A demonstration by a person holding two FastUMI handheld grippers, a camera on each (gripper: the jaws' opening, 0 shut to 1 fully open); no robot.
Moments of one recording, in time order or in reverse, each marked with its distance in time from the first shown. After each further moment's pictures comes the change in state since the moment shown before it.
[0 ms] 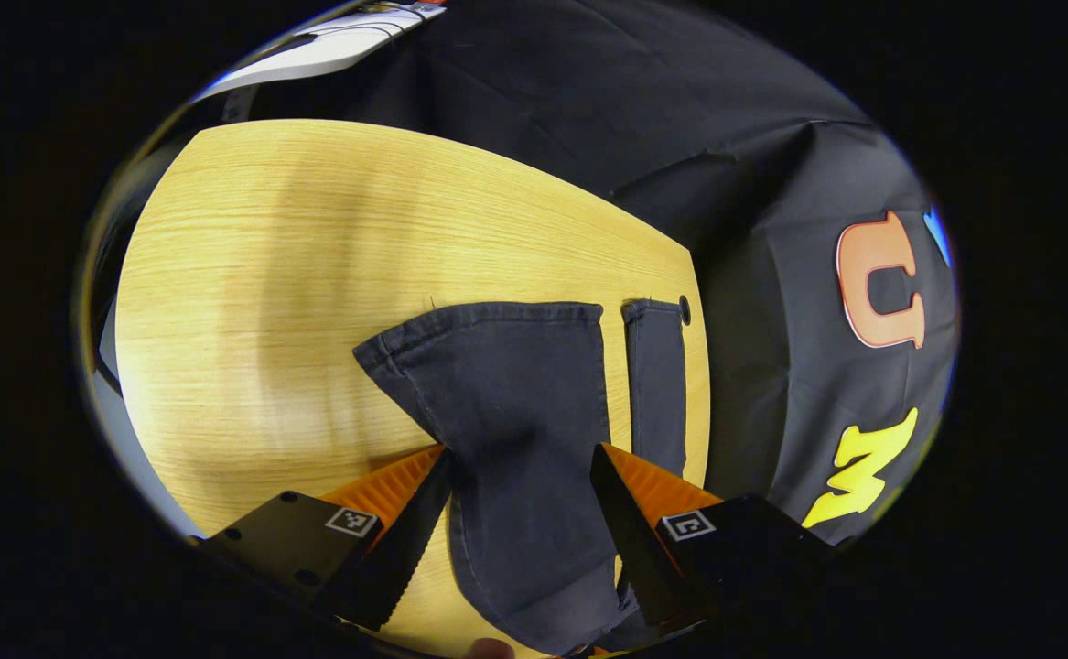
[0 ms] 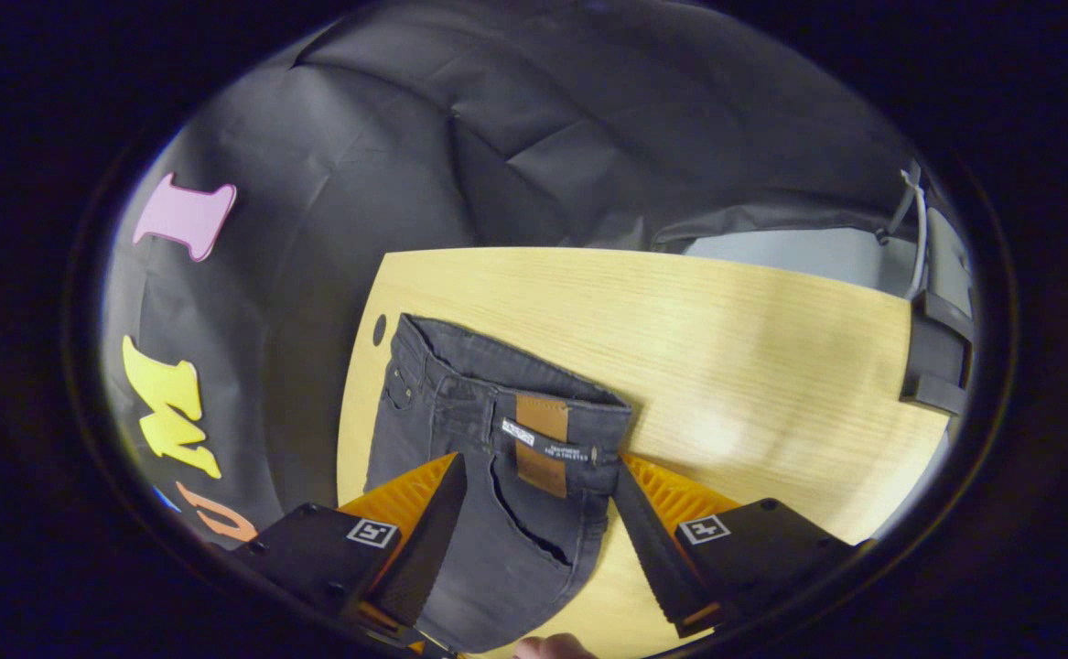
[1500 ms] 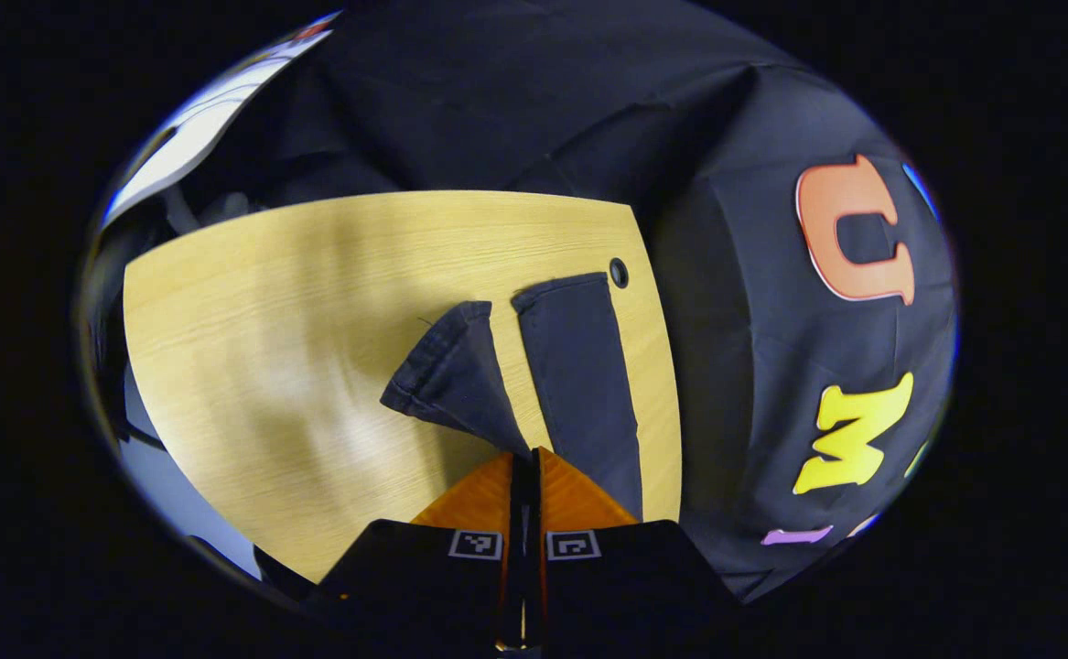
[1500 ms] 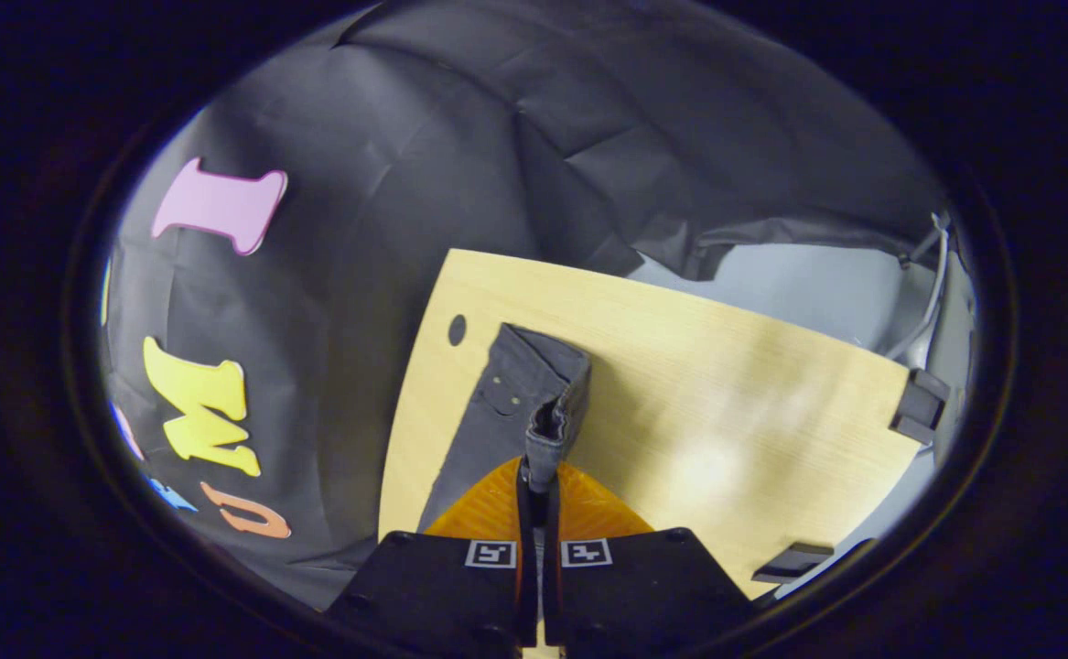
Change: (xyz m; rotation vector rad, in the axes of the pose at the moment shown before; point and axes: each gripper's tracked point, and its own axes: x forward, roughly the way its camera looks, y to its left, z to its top) left arm -0.033 -0.119 0.019 0.205 0.172 0.012; right arm -0.051 0.133 0.027 -0.087 0.079 0.070
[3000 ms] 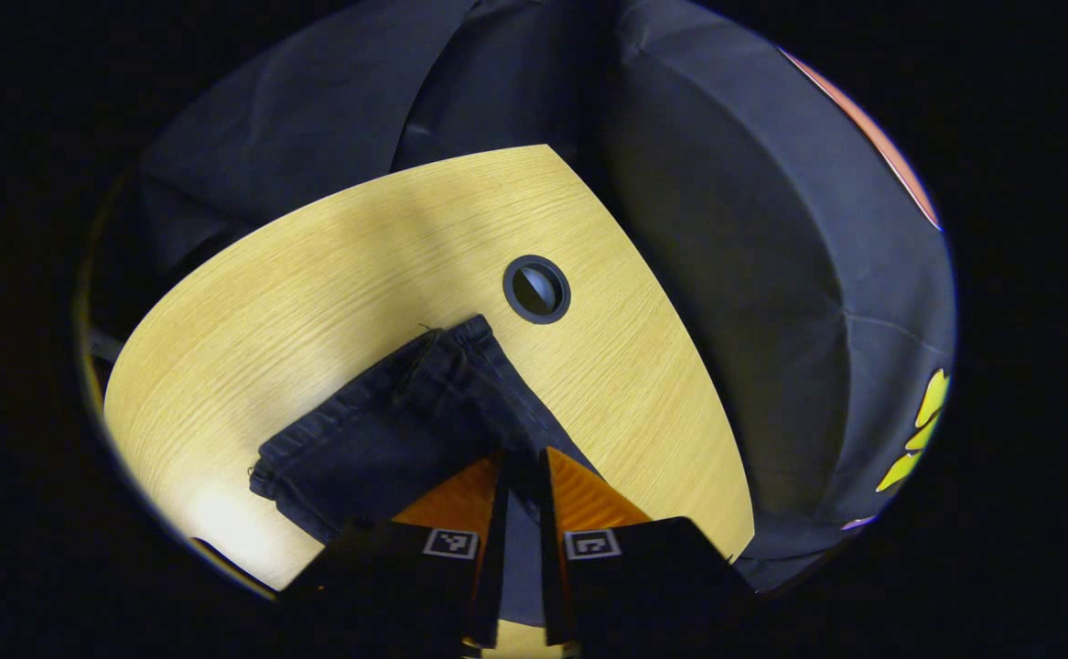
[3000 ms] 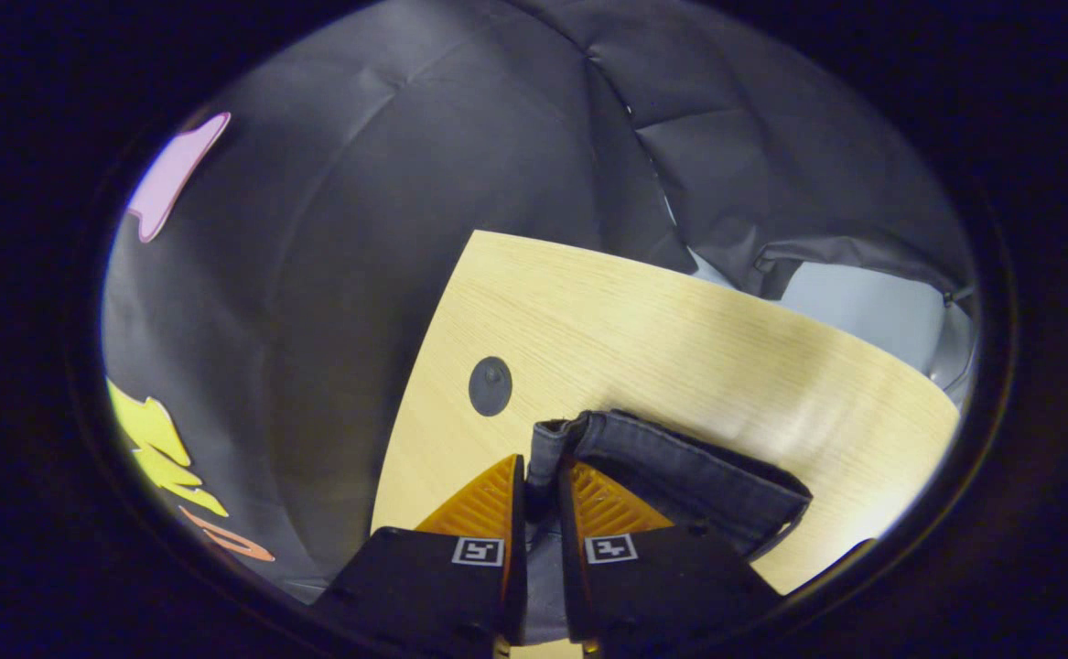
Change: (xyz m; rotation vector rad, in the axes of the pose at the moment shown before) left arm 0.215 -0.091 0.072 0.265 0.062 0.138; right arm 0.218 0.074 0.065 -0.012 0.016 -0.026
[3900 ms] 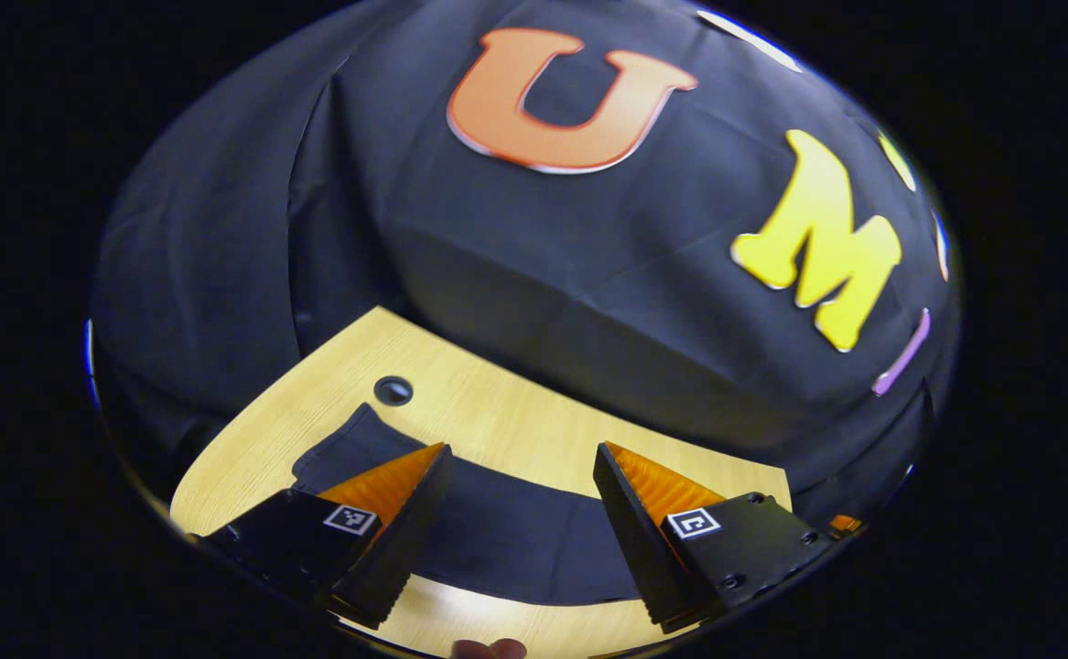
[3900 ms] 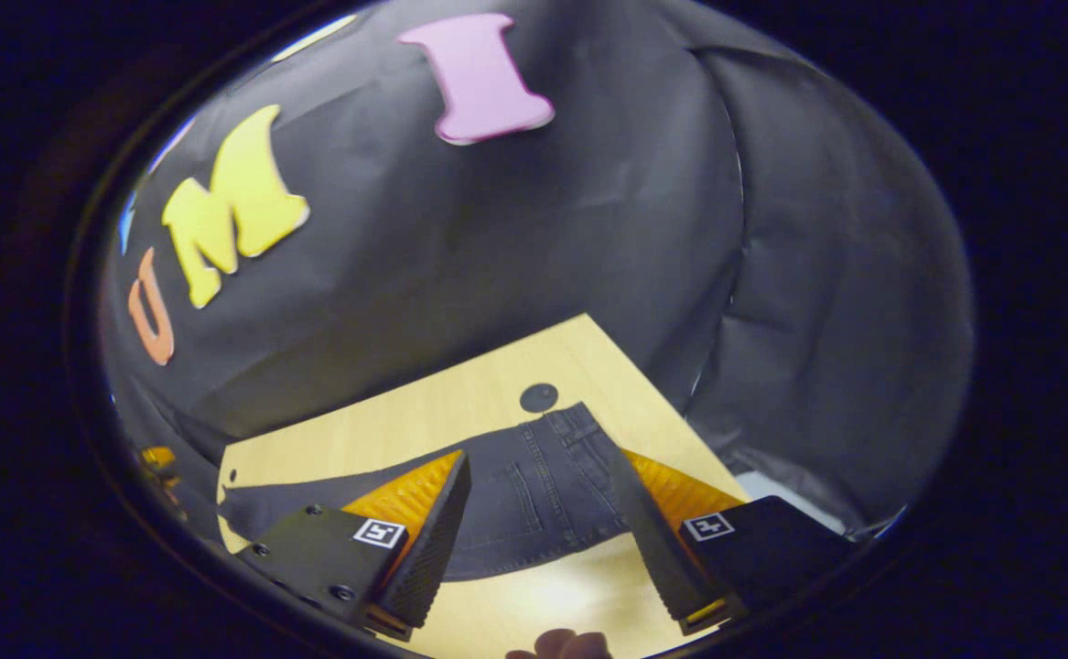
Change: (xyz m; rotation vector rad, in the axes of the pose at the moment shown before) left arm -0.185 -0.143 -0.081 0.575 -0.465 -0.242; right arm -0.163 0.026 -0.036 -0.812 -0.372 0.023
